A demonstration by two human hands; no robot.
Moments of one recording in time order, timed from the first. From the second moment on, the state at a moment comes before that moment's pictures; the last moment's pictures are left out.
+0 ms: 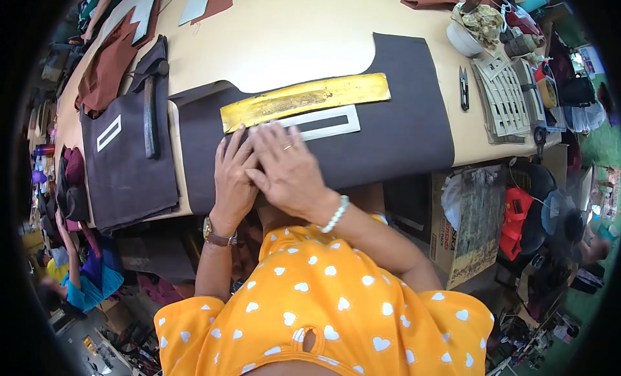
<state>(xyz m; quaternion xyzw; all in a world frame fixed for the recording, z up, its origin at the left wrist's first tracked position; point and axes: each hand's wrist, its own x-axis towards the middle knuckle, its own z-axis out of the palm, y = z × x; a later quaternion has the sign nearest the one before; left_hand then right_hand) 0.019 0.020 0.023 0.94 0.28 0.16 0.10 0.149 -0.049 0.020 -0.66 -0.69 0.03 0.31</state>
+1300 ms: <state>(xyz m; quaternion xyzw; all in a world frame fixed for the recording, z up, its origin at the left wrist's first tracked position) -0.003 0.050 0.007 0.85 0.50 0.17 0.03 0.349 -0.121 0.022 -0.87 -0.42 -0.23 0.13</state>
